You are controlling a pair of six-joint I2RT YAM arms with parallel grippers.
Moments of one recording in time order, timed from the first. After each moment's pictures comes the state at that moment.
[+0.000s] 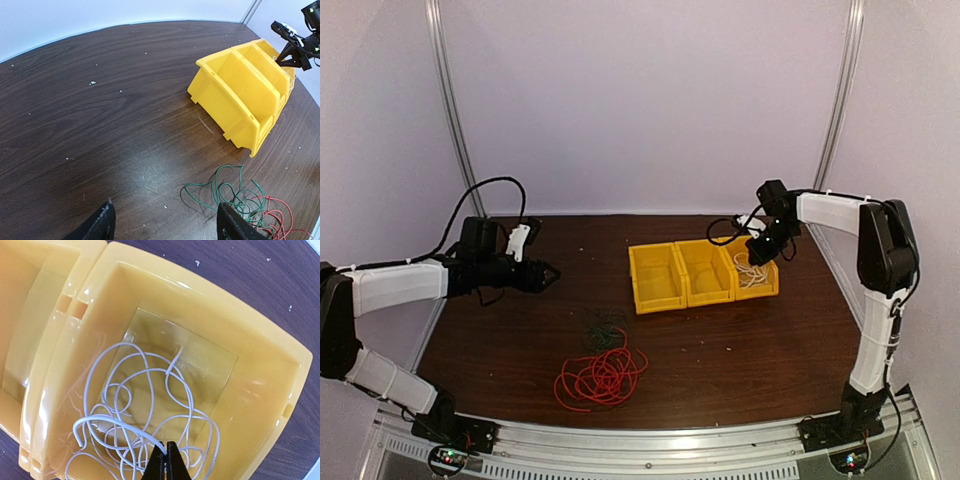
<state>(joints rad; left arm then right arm) -0.35 1.35 0.75 -0.02 0.35 -0.06 0.23 2.01 1.58 -0.76 -0.10 -0.34</state>
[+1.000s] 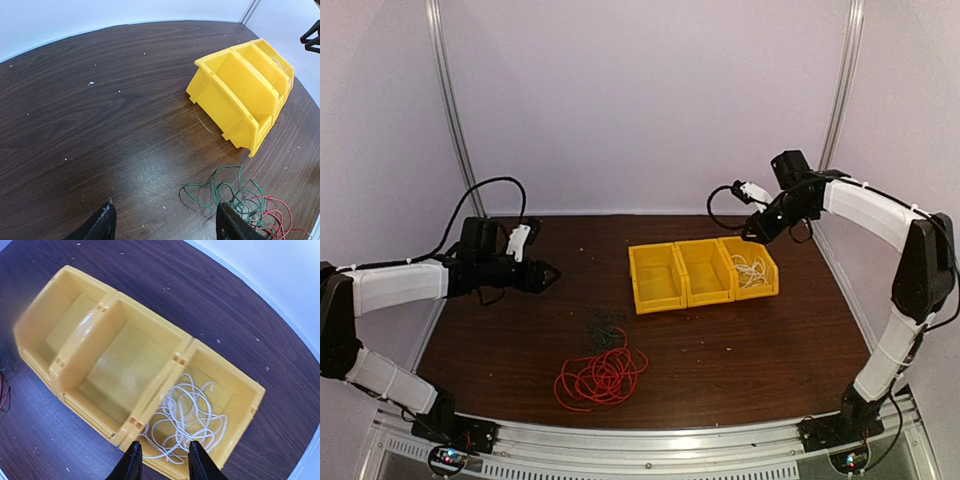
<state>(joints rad) -0.35 1.35 0.75 -0.02 0.35 -0.06 0.28 1.72 1.53 -0.75 -0.22 -0.38</state>
